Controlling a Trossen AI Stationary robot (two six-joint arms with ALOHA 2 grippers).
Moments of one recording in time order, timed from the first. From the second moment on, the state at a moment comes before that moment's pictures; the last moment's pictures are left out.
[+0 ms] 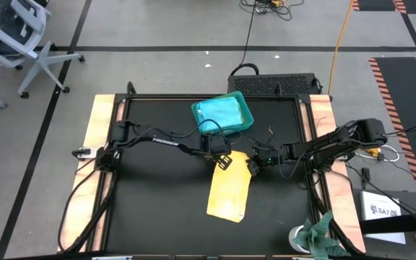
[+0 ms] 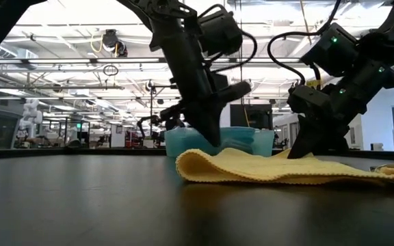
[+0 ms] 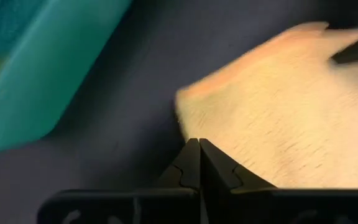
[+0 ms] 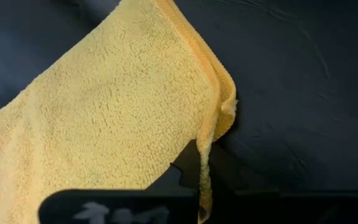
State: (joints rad) left arm 0.04 2.10 1.53 -0.54 -0.22 -0.75; right arm -0.01 1.37 0.30 0.23 0.12 0.80
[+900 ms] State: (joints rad) left arm 0.11 2.11 1.53 -0.44 -0.10 -0.72; right arm -0.01 1.37 0.30 0.24 0.10 0.79
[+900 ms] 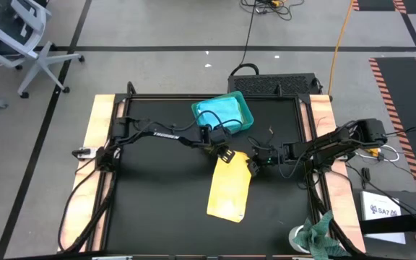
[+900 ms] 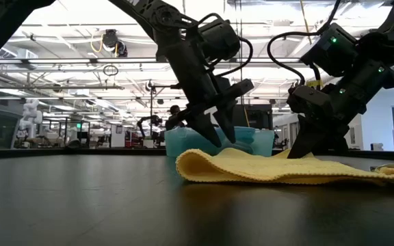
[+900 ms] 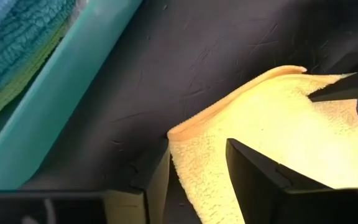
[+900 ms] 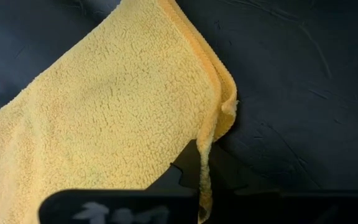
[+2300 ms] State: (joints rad) left arm 0.09 2.17 1.53 -0.35 -0.03 -0.74; right arm -0.01 1.37 0.30 0.21 0.12 0.78
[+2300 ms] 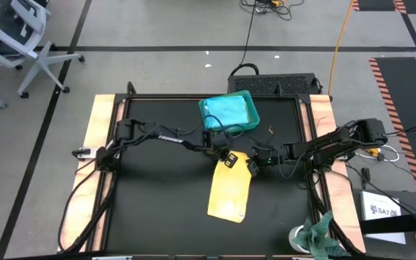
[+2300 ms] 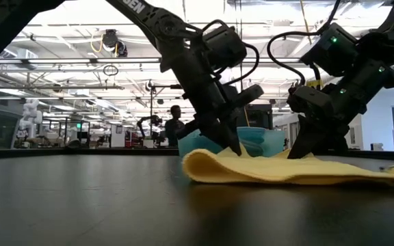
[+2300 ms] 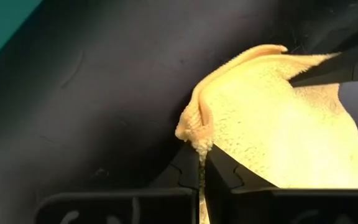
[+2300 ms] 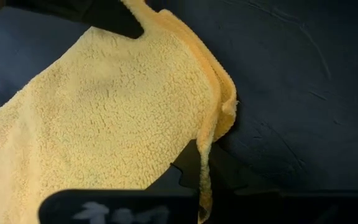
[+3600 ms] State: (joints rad) left arm -0.09 2.00 1.53 -0.53 -0.25 -0.69; right arm 0.16 1.28 0.67 -0.35 0.16 0.56
